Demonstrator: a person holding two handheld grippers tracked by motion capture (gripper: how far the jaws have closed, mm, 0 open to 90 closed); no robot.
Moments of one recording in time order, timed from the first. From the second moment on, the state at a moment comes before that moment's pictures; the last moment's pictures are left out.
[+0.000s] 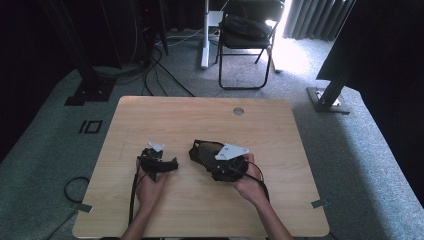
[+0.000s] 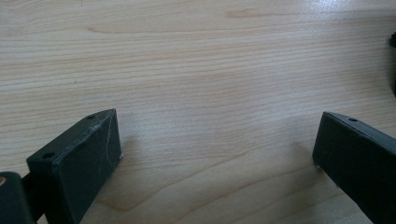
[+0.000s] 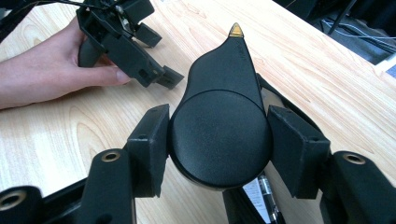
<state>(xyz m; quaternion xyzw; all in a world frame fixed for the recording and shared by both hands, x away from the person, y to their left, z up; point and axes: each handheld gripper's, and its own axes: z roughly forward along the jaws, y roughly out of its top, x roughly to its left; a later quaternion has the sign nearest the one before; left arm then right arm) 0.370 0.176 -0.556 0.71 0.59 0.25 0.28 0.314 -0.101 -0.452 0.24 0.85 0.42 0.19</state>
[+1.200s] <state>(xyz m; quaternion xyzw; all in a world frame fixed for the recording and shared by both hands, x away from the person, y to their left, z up) 0.370 0.176 -0.556 0.71 0.59 0.25 0.28 0.331 -0.115 -0.451 0.27 0.84 0.42 0.20</state>
